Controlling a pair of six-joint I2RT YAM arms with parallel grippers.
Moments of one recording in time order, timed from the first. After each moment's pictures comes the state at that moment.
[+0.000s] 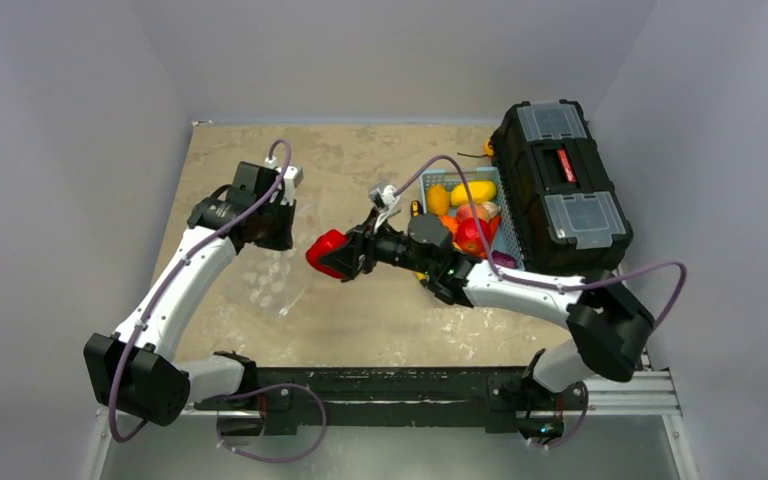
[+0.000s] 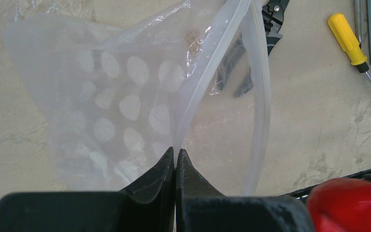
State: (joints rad) left arm -0.30 1.23 1.17 -0.91 0.04 -0.10; right arm 0.93 1.43 0.85 0.56 -0.26 0.49
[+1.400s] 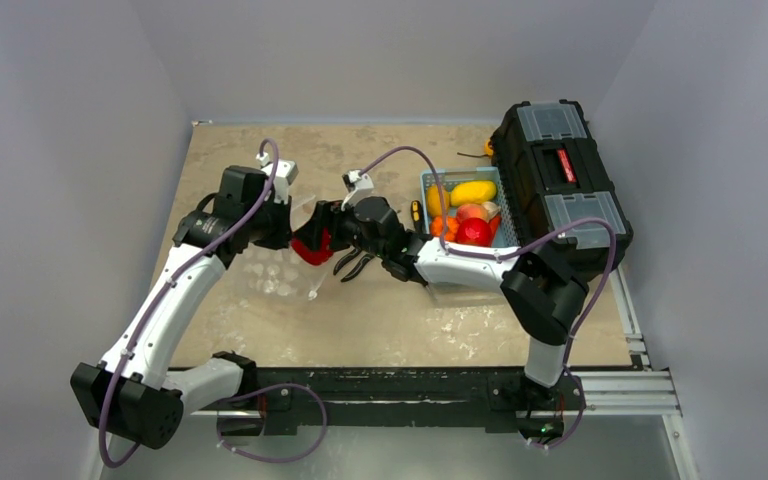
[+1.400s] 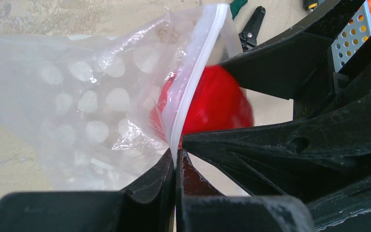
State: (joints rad) left arm -0.30 1.12 1.14 -0.84 0.07 -0.10; right arm 0.96 1.83 1.21 0.39 0.02 0.70
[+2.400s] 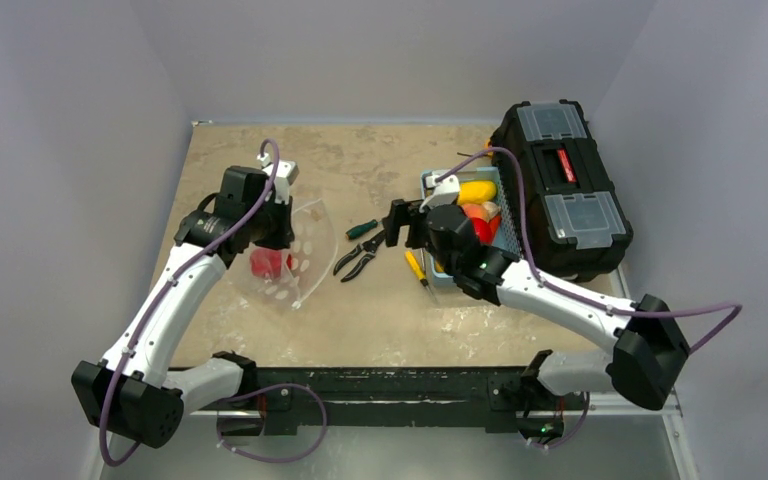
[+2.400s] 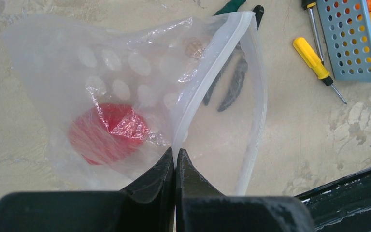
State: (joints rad) left arm -0.30 1.13 1.13 -0.83 0.08 -0.11; right arm 0.89 1.31 0.92 0.12 0.39 0.42
